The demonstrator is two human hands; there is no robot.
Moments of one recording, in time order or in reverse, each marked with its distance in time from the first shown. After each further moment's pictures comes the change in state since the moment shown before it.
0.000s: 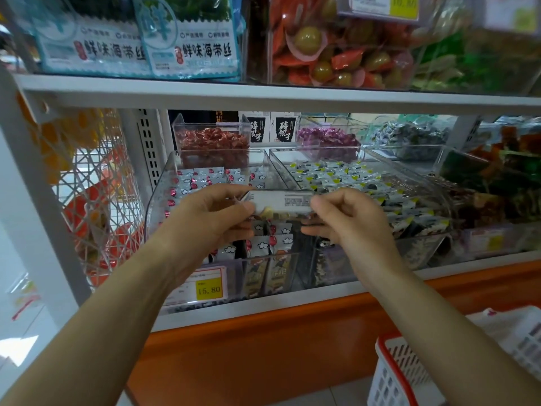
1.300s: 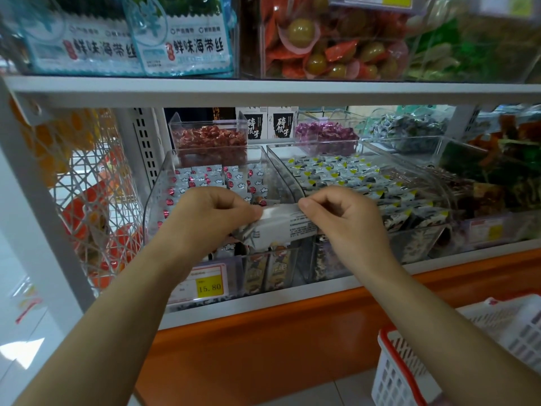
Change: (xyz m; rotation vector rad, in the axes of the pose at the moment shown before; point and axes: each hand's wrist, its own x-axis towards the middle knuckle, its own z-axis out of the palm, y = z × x) left_hand -0.001 0.005 0.004 0.362 0.060 0.075; right_hand -0.005 -0.002 0.006 -0.483 0.016 -0.258
